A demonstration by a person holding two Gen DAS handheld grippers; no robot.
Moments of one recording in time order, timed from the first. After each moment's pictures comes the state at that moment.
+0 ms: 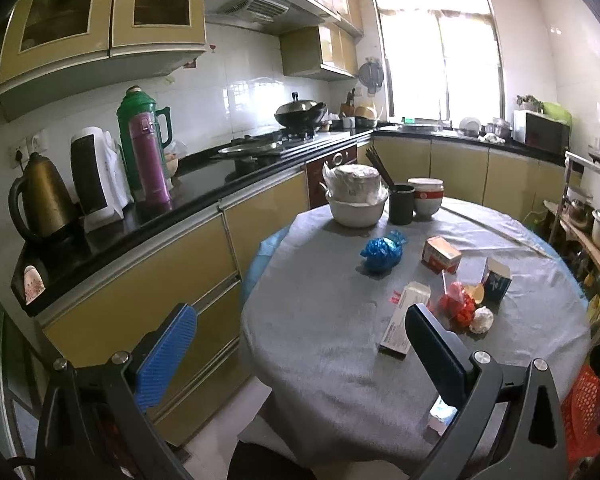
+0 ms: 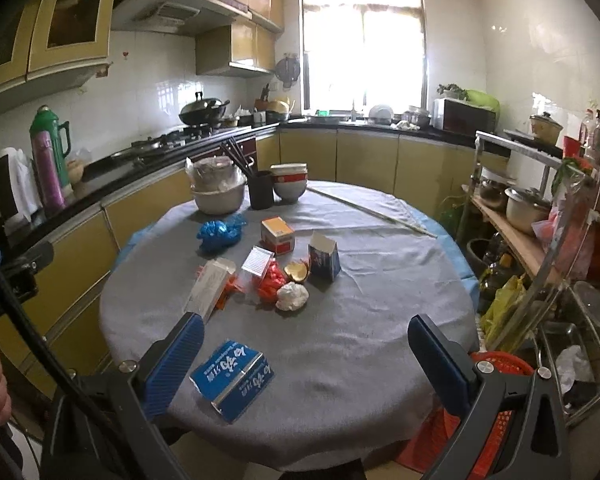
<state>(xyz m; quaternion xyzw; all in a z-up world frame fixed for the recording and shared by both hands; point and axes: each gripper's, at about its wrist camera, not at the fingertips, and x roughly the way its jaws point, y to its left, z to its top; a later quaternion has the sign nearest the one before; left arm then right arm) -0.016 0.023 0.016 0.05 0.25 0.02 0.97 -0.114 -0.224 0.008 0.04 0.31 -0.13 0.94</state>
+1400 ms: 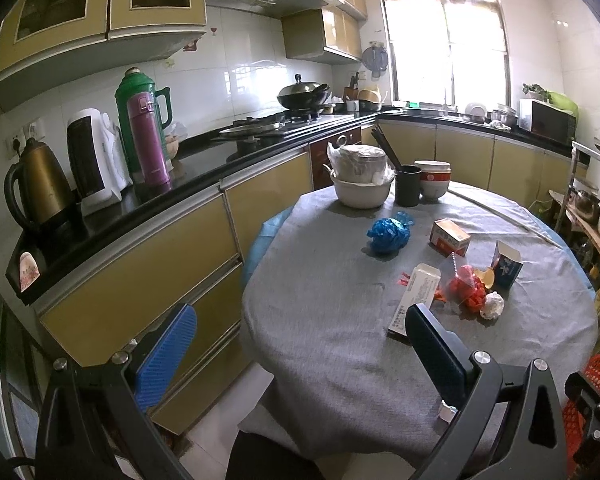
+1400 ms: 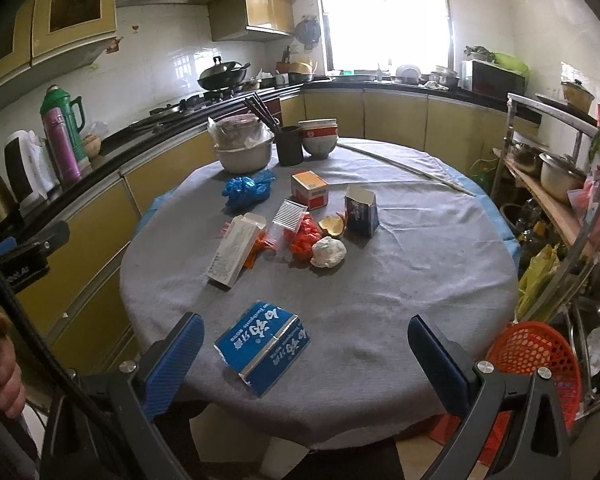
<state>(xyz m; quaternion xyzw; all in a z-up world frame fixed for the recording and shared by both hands) -0.007 0.030 0.001 0.04 0.28 0.02 0.96 -0.102 -0.212 -0.033 0.07 0.37 -0.08 0.92</state>
